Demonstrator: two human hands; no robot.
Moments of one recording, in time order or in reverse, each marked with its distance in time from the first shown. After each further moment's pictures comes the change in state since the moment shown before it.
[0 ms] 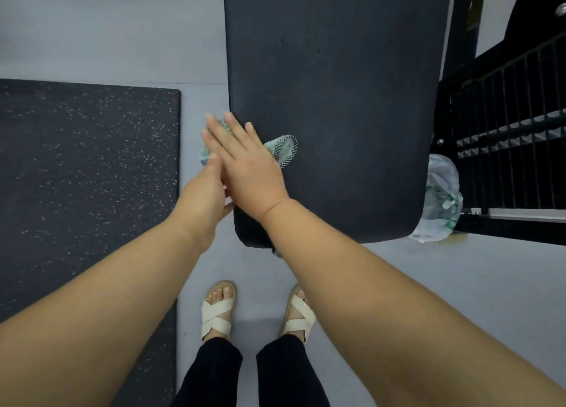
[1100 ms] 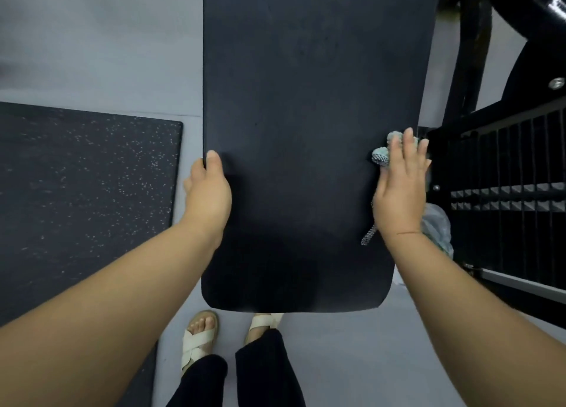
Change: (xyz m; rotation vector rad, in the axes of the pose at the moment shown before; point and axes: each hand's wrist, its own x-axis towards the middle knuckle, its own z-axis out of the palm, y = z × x) left_hand 0.040 0.080 0.070 0.103 0.266 0.004; right_hand -0.037 0.221 -0.103 0.009 0.114 0.681
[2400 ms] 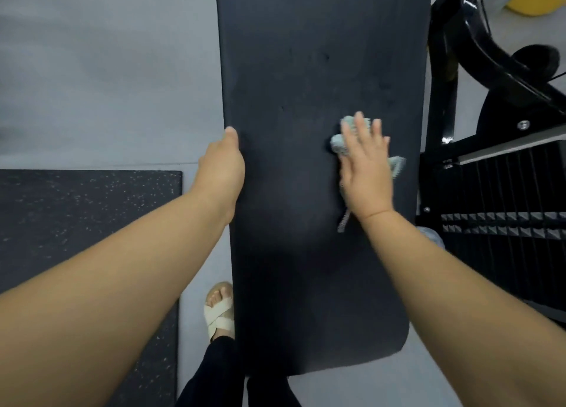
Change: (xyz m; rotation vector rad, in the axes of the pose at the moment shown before) left_hand 0.047 0.152 -0.018 0.050 -0.167 0.034; right_hand 0.111 -0.095 0.008 -0.018 0.035 -0.211
